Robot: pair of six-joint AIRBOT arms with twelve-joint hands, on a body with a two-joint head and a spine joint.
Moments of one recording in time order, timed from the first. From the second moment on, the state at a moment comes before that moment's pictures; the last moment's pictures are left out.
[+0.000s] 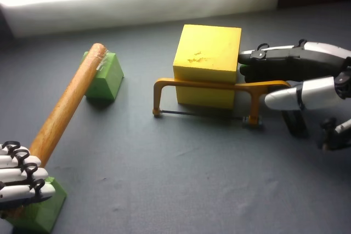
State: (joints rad) left arm 0.74 -0.33 0.65 1.23 -0.27 0.01; right arm -0.69 -1.27 1.62 -0.44 0.73 0.73
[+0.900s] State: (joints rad) left arm 0.73 -0.33 0.65 1.23 -0.27 0.01; right arm -0.69 -1.20 1.53 -0.42 0.81 0.56
